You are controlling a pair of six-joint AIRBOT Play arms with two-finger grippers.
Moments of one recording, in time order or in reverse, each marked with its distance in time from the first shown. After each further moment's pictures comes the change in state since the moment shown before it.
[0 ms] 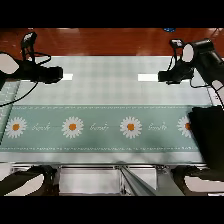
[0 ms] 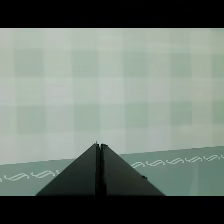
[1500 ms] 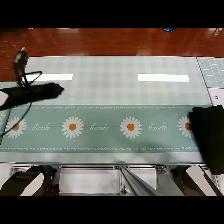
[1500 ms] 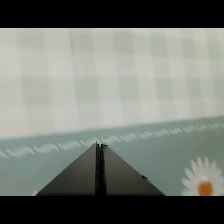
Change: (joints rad) left arm 0.085 0.314 -0.371 -0.338 0.200 0.261; right arm -1.287 0.545 -0.552 0.109 0.293 -0.075
